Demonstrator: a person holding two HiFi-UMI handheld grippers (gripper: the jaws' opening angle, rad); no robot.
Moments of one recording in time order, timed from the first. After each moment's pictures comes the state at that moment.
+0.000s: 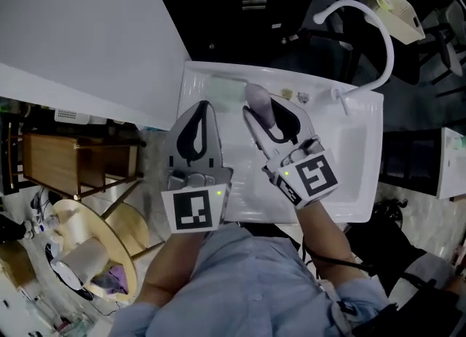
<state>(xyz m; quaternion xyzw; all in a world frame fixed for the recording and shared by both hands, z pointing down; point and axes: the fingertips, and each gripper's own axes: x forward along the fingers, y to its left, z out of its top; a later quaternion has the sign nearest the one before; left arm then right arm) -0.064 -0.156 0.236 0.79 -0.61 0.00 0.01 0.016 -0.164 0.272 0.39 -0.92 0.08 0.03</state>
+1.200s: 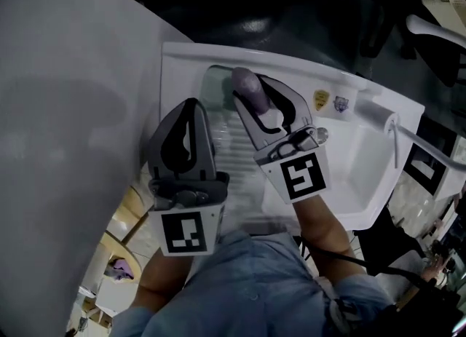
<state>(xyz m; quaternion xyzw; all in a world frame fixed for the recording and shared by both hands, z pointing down) -0.104 -0.258 0.382 0.78 -0.61 0.05 0.12 -0.037 -0.269 0.447 0.38 -0.91 0.12 0.15</state>
